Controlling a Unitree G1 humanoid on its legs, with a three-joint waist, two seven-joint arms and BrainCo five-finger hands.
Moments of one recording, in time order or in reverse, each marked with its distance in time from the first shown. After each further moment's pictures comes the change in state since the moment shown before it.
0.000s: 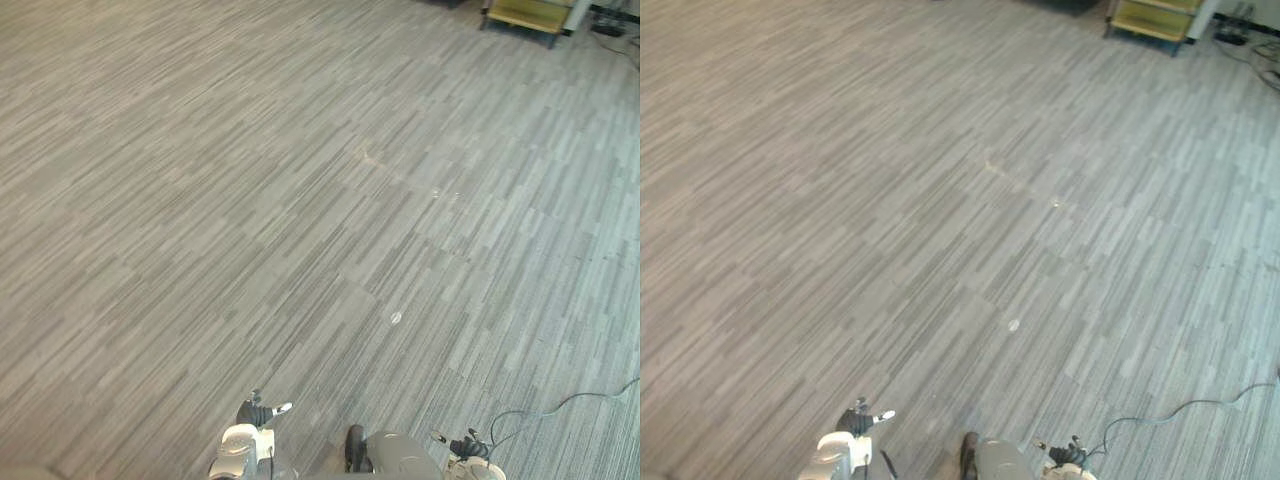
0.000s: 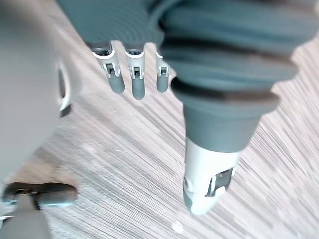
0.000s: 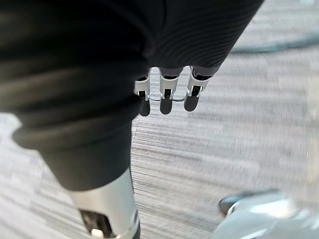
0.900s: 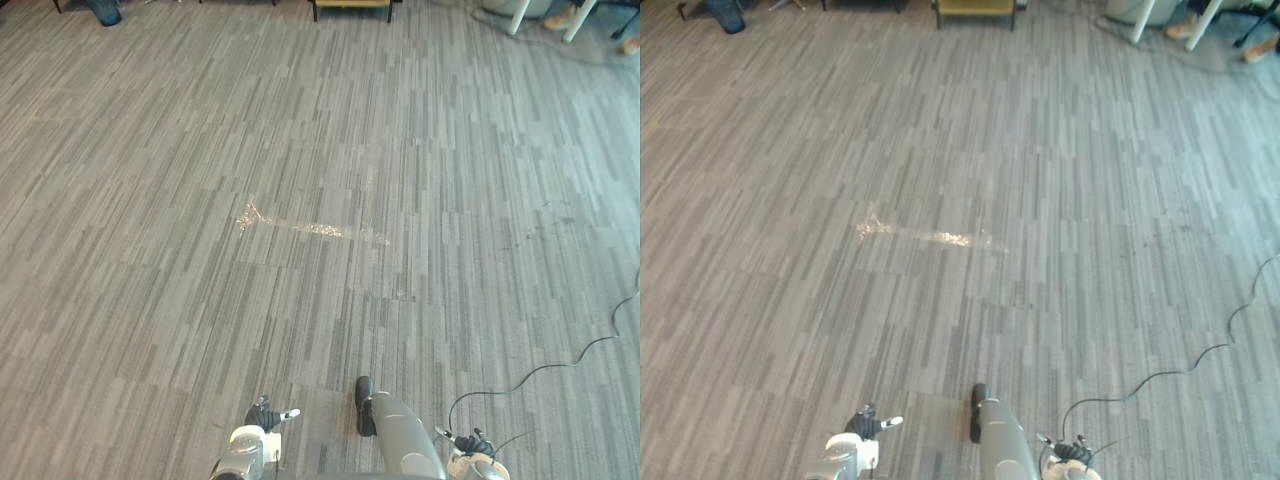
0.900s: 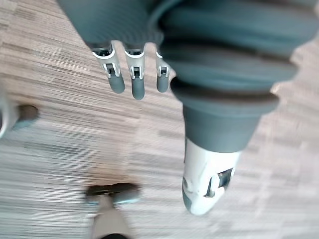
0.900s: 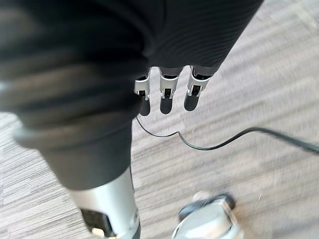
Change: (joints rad) left arm -0.023 -0.029 0.040 0.087 -0.018 0.002 -0.002; right arm 0.000 0.003 -0.060 0.005 0.039 -0.008 0.003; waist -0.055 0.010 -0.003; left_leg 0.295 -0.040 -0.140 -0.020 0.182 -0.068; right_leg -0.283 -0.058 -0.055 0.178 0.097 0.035
